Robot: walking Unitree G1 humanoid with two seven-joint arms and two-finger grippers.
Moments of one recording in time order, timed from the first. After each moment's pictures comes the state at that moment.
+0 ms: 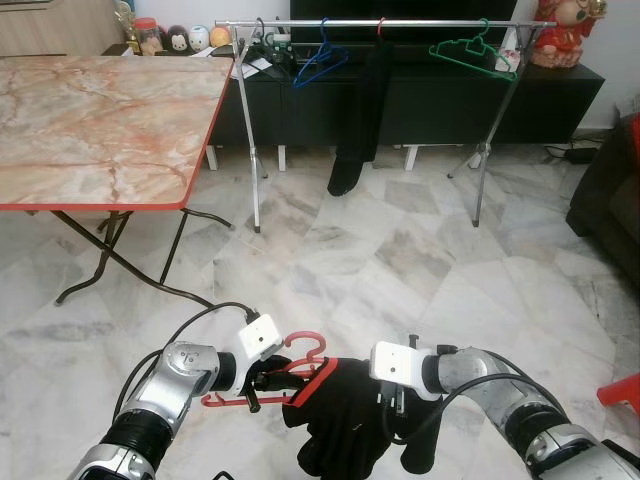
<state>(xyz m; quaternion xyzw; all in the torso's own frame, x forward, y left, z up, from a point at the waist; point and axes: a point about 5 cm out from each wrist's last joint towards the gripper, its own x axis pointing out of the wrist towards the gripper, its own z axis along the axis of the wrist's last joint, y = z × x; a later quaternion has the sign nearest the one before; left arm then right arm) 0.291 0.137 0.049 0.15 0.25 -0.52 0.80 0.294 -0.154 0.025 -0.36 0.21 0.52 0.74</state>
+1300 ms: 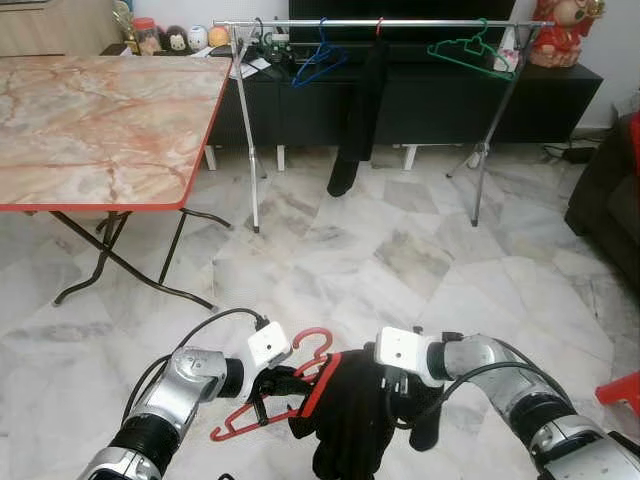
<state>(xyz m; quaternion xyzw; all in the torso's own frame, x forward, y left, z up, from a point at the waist) 0.286 0.127 0.043 0.14 0.24 -0.55 0.79 0.304 -0.158 0.042 -0.36 0.19 0.52 0.75</state>
